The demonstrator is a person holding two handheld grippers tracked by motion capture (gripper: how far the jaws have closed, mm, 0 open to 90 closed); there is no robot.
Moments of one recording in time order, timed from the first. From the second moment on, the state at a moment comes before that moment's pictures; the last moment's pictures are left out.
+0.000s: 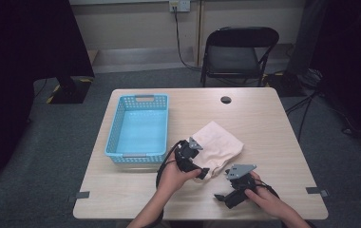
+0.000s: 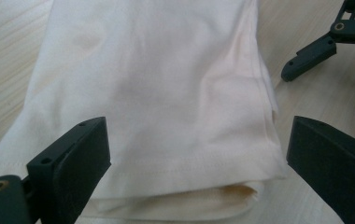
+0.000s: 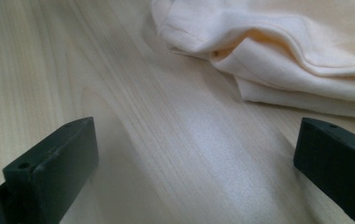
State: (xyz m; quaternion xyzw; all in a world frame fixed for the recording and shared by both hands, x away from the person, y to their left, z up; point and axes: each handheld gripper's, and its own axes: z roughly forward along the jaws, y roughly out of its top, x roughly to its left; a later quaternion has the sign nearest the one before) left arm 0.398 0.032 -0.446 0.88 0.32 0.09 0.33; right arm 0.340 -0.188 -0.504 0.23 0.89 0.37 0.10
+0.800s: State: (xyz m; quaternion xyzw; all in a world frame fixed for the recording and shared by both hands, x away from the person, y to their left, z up) left arm 0.429 0.018 -0.449 0.88 0.34 0.10 0.33; right arm 0.340 -0.188 -0.504 0.24 0.89 0.37 0.10
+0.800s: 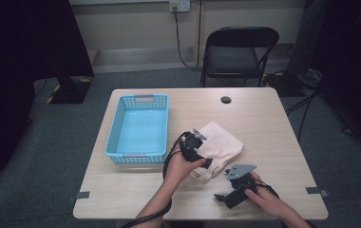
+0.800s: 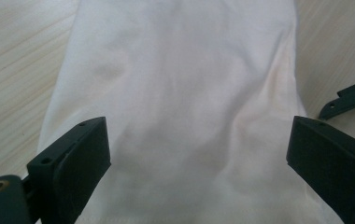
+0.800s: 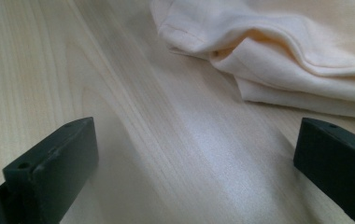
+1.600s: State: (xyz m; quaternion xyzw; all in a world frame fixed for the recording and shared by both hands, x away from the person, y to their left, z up) left arm 0.460 -0.011 -0.458 0.88 0.35 0.10 0.31; right arm 0.340 -0.188 -0.504 0.24 0.89 0.37 0.10
